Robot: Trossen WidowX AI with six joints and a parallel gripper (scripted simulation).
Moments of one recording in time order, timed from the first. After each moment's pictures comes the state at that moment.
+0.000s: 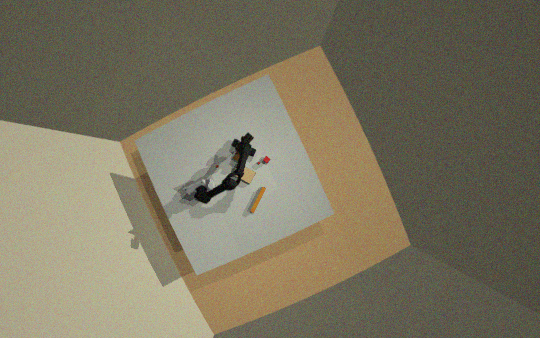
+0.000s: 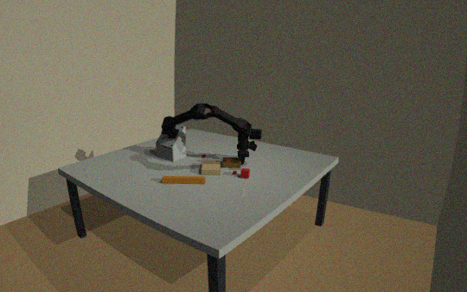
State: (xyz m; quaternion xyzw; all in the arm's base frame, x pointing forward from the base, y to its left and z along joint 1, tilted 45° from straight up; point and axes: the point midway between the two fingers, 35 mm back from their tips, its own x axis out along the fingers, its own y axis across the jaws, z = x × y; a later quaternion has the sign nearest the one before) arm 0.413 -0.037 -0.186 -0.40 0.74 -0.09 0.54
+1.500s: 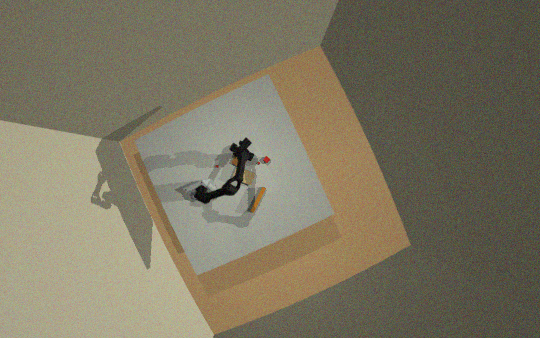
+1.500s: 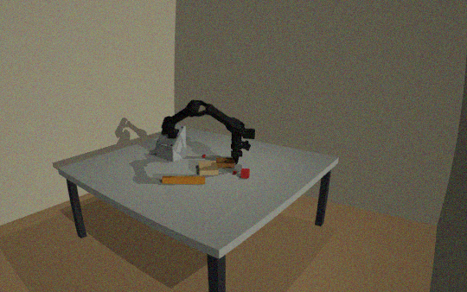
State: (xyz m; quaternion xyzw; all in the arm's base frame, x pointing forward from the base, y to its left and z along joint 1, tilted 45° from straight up) arm 0.383 -0.048 -0.168 -0.40 0.74 -0.09 0.54
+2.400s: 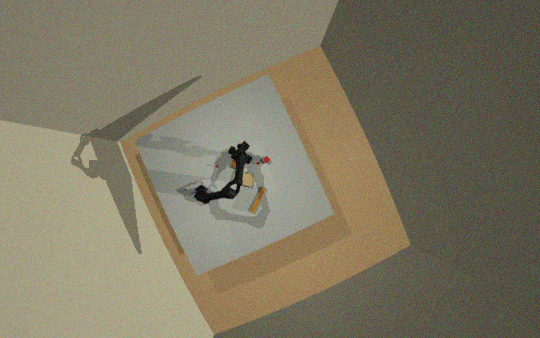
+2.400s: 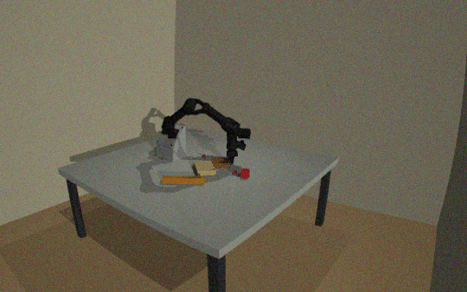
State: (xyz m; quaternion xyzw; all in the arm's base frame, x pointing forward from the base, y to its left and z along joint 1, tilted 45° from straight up) arm 0.360 -0.055 -0.158 -0.40 0.74 -0.09 0.54
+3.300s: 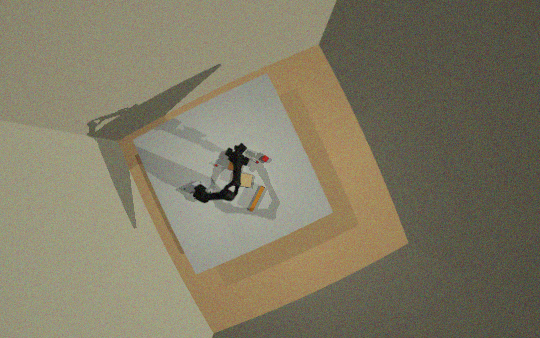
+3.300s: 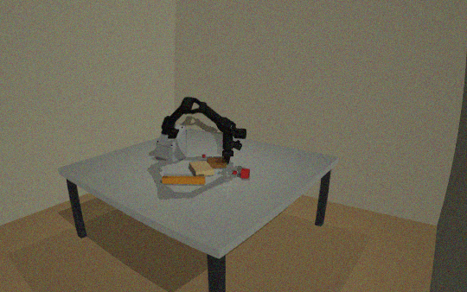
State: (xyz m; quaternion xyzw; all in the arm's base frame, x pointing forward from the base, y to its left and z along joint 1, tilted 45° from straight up) arm 0.339 -0.061 -0.150 -0.40 0.74 -0.09 0.54
